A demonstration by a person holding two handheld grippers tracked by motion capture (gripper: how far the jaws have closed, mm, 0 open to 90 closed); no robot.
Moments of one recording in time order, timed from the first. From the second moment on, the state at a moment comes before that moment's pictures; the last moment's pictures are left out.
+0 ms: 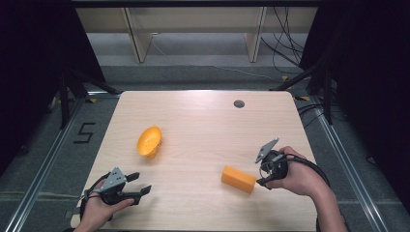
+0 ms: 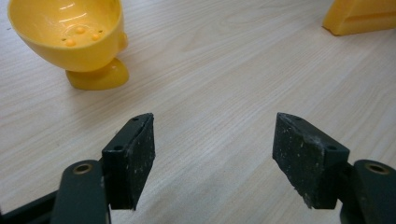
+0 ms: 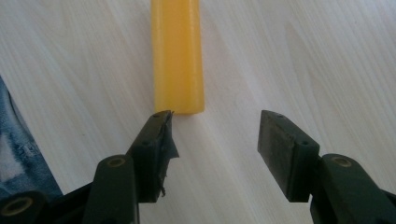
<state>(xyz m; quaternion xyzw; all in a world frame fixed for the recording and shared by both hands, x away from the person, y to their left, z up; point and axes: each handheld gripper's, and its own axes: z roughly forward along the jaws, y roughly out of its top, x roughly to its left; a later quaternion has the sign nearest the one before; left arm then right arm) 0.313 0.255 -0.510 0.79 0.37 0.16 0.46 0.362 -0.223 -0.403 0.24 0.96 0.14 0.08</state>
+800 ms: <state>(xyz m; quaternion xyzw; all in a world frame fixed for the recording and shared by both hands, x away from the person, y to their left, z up) 0.313 0.254 -0.510 0.79 0.36 0.16 0.47 0.374 -0.175 -0.424 0.19 0.98 0.10 0.05</state>
